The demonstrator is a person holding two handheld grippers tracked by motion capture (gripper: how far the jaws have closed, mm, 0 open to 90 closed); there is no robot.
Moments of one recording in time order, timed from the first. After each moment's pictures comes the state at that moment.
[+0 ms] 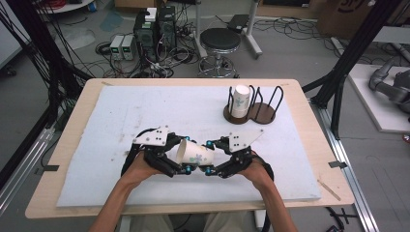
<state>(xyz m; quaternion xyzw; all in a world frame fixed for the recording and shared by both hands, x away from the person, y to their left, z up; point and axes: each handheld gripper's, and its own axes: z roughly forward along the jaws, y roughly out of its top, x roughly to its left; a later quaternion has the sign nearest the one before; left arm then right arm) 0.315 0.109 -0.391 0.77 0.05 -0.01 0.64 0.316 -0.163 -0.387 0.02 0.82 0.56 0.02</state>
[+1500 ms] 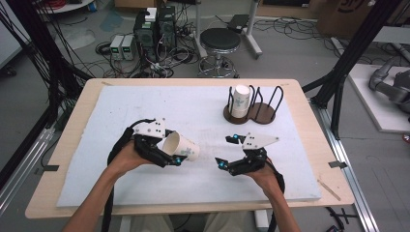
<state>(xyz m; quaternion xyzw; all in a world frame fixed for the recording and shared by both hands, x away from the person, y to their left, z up) 0.332 0.130 -0.365 0.86 0.09 0.05 0.49 0.312 -0.206 -0.408 0.20 0.82 0.51 0.14</state>
